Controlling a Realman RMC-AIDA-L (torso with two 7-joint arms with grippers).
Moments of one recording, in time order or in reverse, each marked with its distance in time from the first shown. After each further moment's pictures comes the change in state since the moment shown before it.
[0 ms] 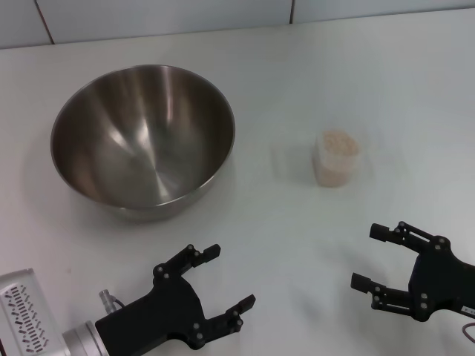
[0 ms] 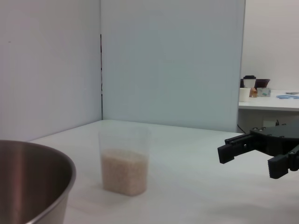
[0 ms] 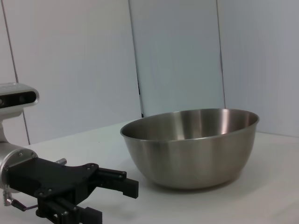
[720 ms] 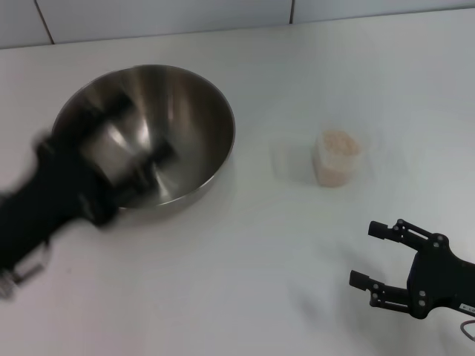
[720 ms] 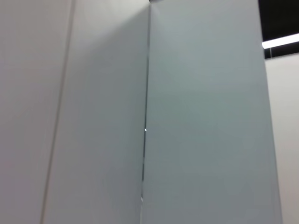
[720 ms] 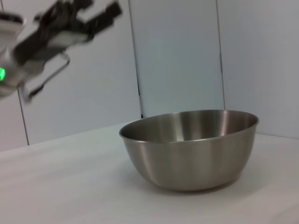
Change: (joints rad) left arm 0.085 0.080 -0.405 0.324 0.071 0.325 -0.322; right arm 0.006 0.002 0.000 0.000 0.003 0.004 0.000
